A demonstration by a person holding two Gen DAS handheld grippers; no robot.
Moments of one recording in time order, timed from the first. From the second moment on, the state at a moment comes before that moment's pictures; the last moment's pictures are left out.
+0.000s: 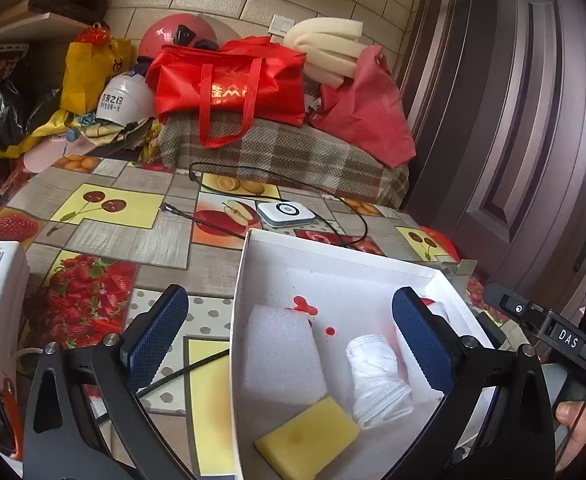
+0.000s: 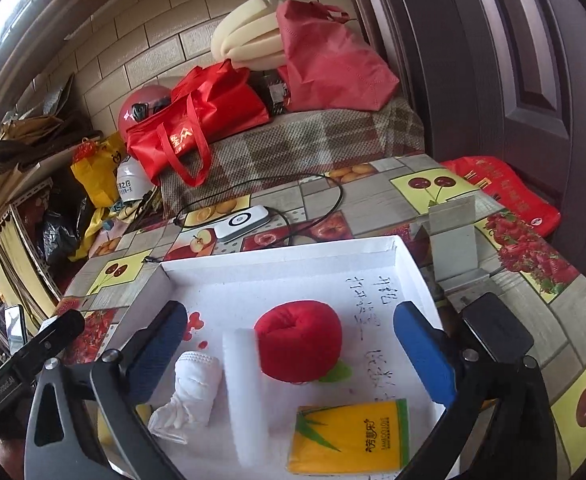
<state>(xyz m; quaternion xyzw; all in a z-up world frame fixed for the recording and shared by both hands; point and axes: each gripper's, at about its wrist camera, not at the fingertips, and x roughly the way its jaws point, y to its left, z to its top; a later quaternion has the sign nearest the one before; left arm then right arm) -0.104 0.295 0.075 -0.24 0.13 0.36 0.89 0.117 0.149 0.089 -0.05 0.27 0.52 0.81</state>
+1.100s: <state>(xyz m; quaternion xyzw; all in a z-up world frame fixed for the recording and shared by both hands) -0.152 0.103 0.033 -0.09 0.35 0.12 0.92 -0.016 0.053 0.043 -0.25 0.22 0.63 0.70</state>
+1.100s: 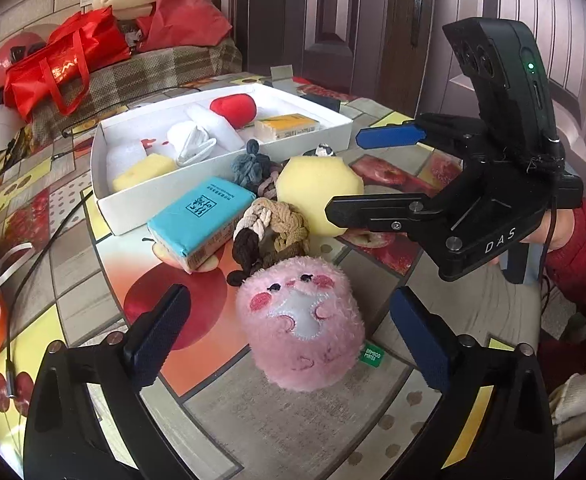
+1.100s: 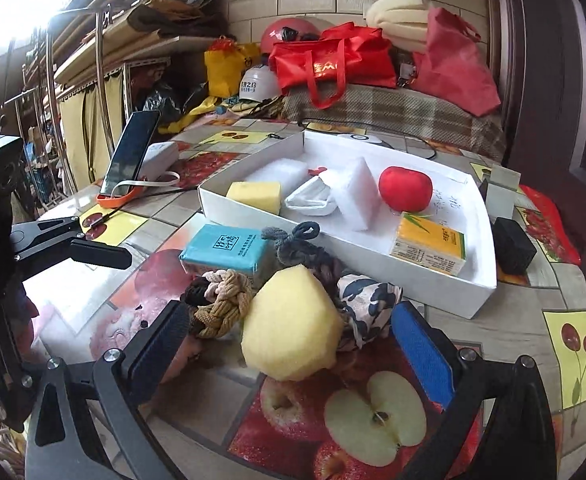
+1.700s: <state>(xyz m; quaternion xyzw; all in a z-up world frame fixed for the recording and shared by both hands) -0.136 0.102 0.013 -0.09 0.41 0.11 0.90 -0.040 0.075 0.018 -0.37 0.19 0.60 0.68</state>
